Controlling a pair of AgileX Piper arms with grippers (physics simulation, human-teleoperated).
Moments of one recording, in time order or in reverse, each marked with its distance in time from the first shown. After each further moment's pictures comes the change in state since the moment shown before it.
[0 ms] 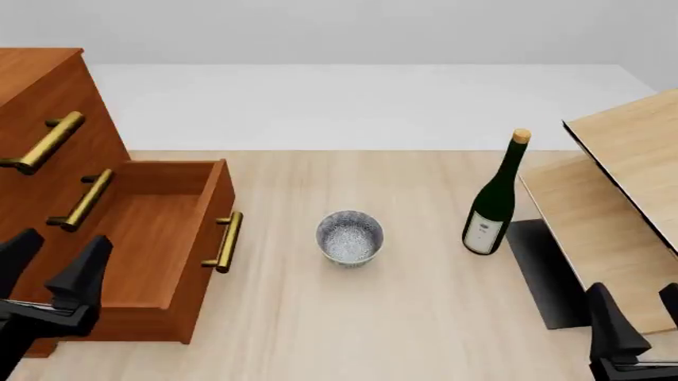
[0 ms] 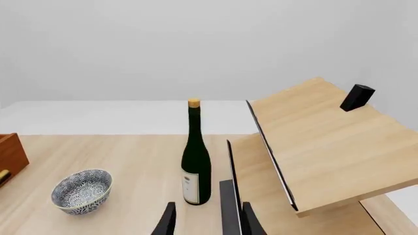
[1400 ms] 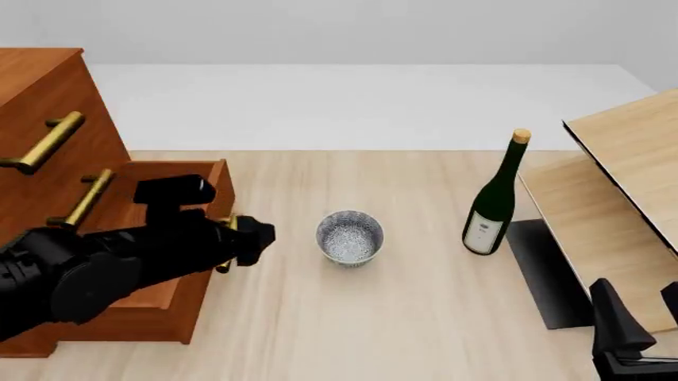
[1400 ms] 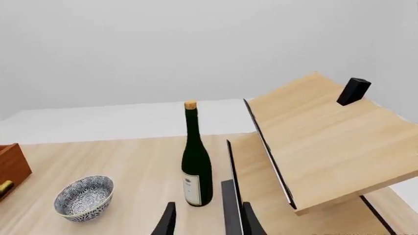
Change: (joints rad) left arm -0.415 0.854 -0.496 0.317 -0.417; right arm -0.016 0.024 -0.008 -0.013 0.051
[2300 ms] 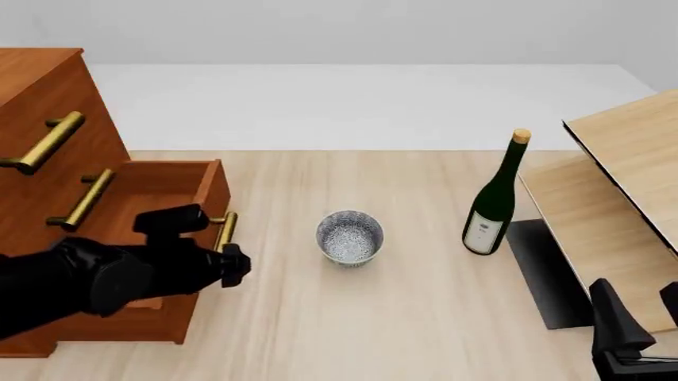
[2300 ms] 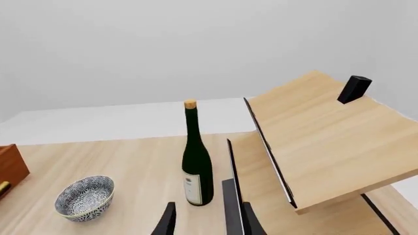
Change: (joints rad) left arm 0.139 0.159 0.063 0.021 0.004; right arm 0.000 0.005 0.003 -0.004 0.009
